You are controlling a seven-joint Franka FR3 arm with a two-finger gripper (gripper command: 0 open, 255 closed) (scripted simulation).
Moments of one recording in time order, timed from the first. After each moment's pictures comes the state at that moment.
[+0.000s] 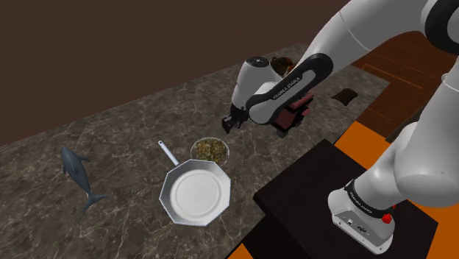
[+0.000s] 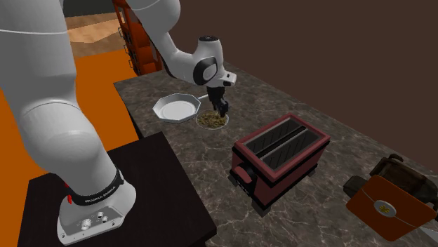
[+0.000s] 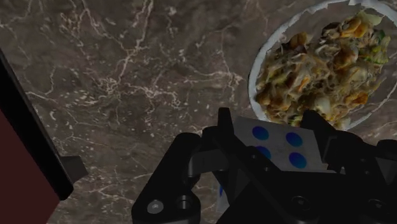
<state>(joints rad) 0.26 0.25 0.04 -2.39 -0.09 2.78 0.39</state>
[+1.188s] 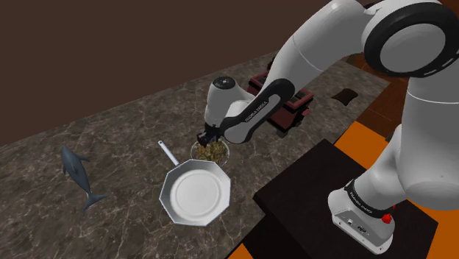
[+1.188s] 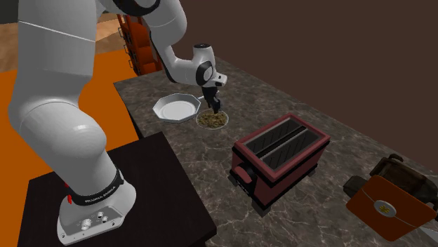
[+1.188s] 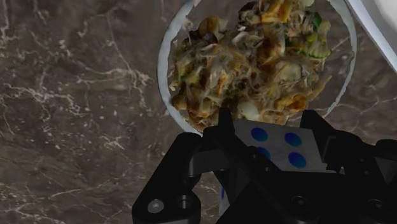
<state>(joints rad) 0.42 0.51 0.03 -2.15 -0.17 2.79 0.61</state>
